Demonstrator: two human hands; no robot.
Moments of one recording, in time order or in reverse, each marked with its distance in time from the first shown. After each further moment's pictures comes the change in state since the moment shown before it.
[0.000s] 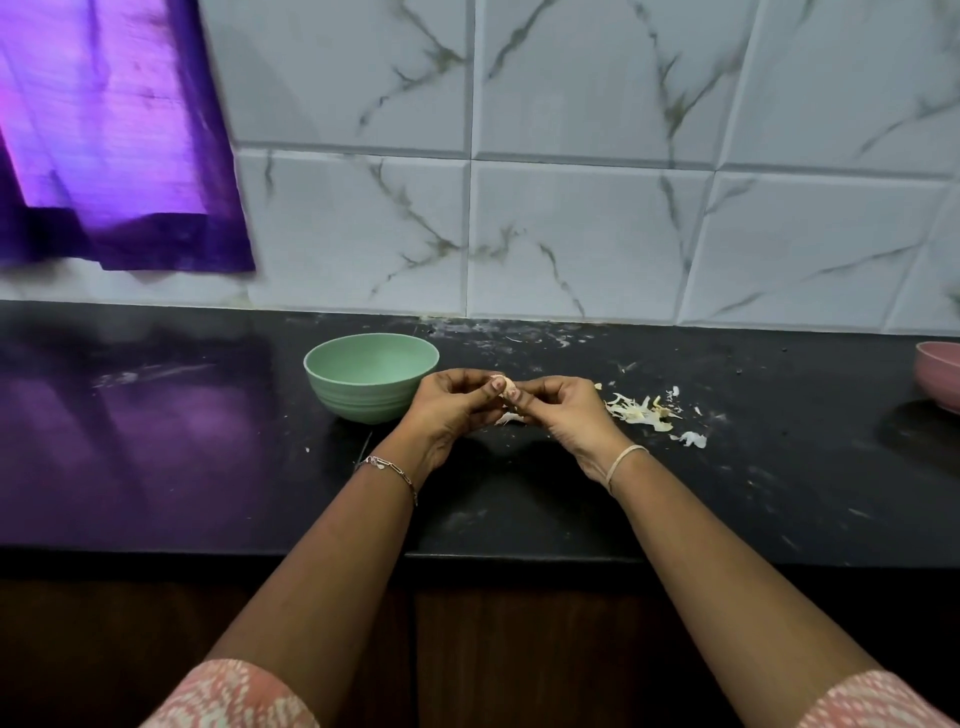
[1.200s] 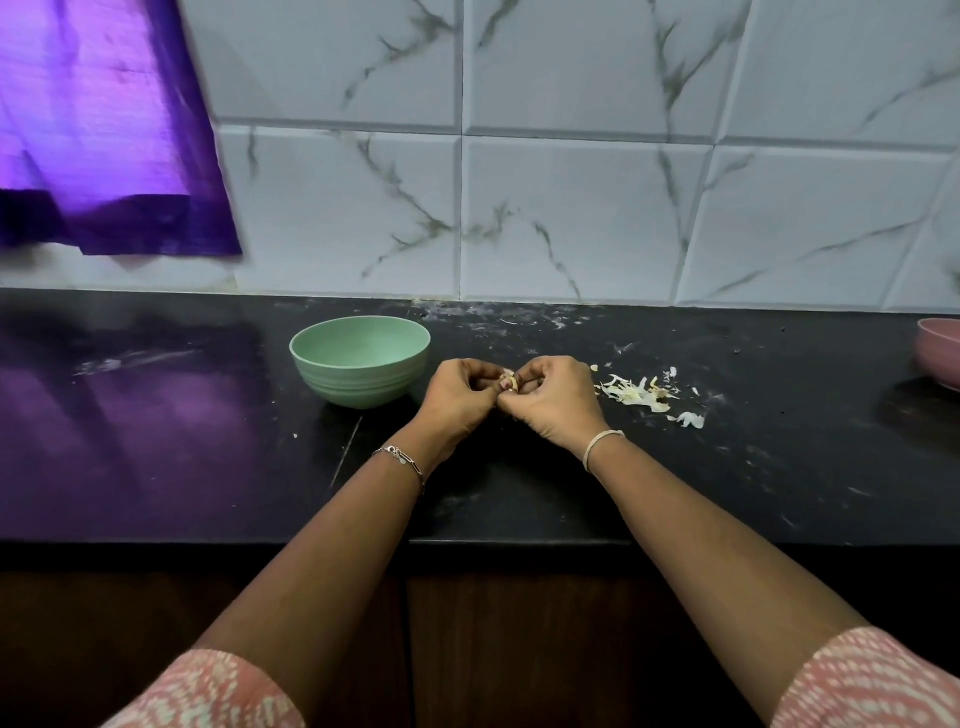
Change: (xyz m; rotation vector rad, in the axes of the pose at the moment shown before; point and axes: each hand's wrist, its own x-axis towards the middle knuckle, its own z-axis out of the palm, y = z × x) left_hand 0.010 -0.018 0.011 0.462 0.041 0.094; right_hand 0.004 0.003 0.008 -0.656 0.221 -0.087
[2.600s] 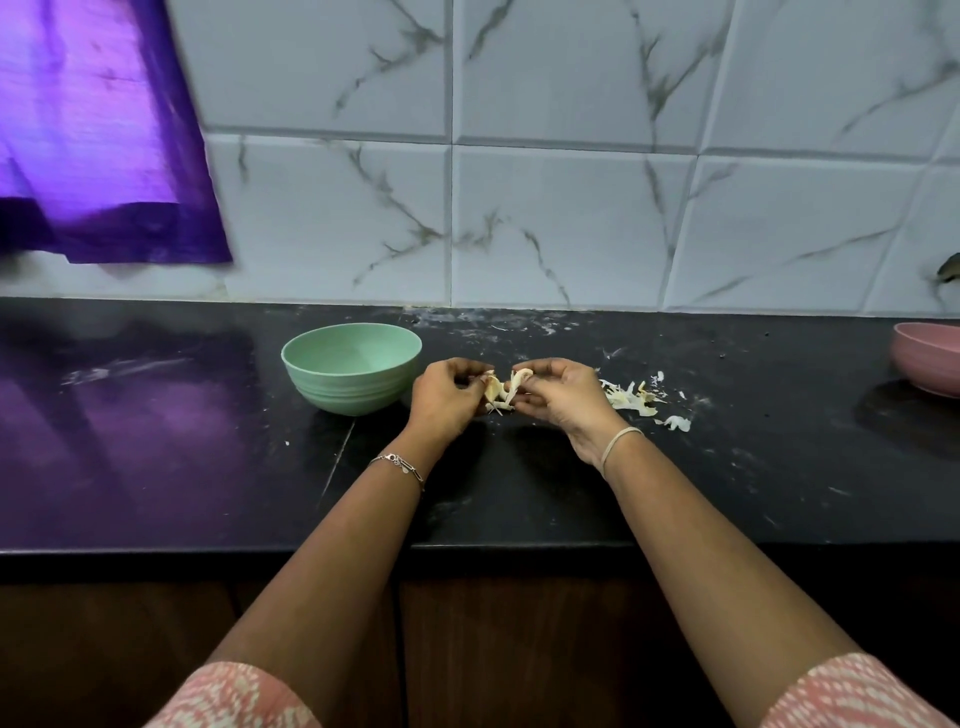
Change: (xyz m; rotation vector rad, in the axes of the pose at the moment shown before) left_hand 0.005 0.001 -0.002 0.153 0.149 0.036; right_hand 0.004 0.006 -0.016 0.689 -0.150 0.293
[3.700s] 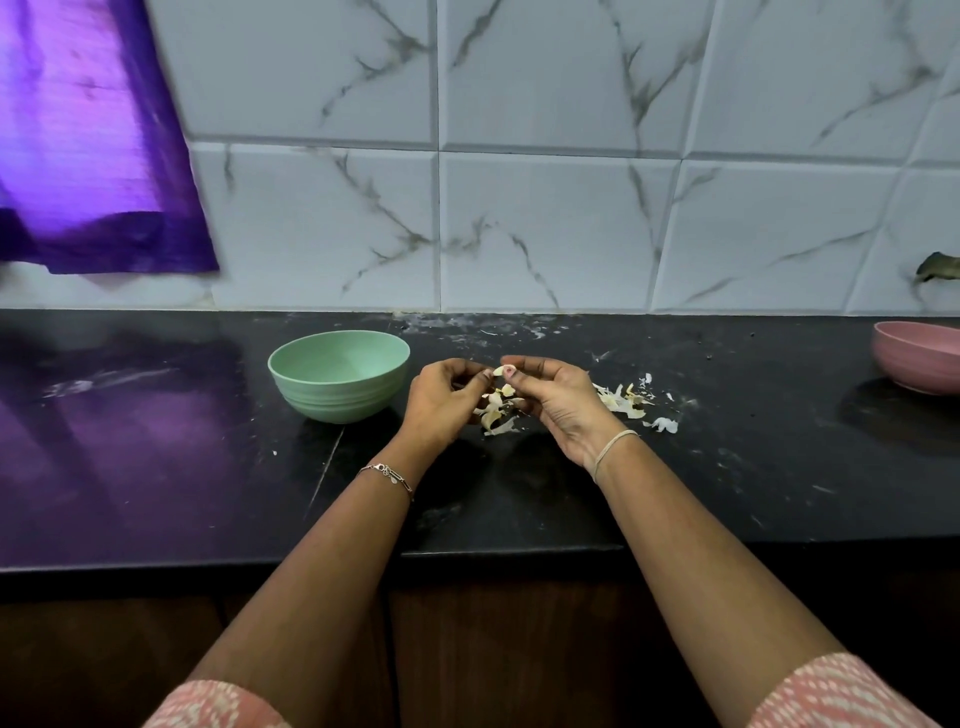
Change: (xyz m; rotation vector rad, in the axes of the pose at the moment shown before) left_hand -0.003 0.008 0.003 -0.062 -0.053 0.095; right_hand 0.001 -0.002 -0.004 0.142 -0.056 -0.043
